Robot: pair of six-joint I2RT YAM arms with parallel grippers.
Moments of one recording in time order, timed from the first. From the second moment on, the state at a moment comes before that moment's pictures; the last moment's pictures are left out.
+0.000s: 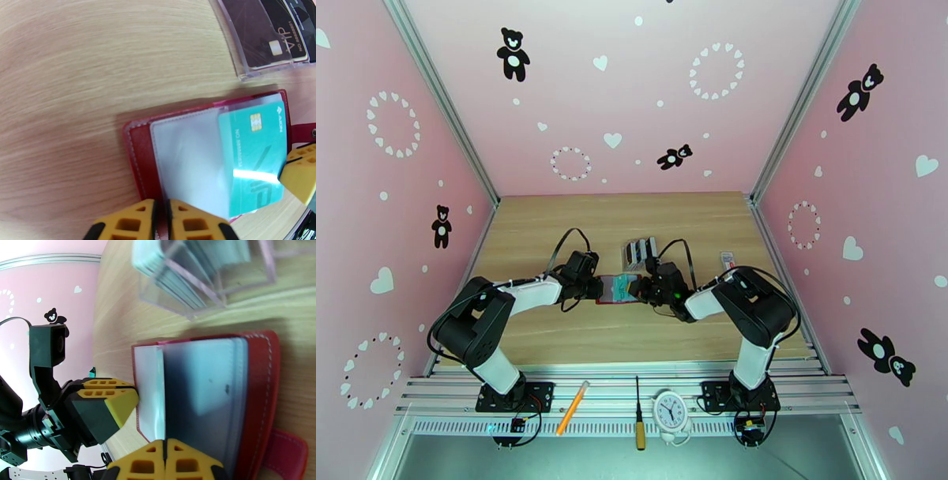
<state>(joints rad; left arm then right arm) -0.52 1.67 0.79 -0.13 0.15 -0.45 0.62 1.83 0.62 0.67 -0.47 1.03</state>
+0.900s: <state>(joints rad) -0.52 1.70 0.80 -0.10 0.18 -0.46 0.62 1.86 0.69 0.55 -0.54 0.97</state>
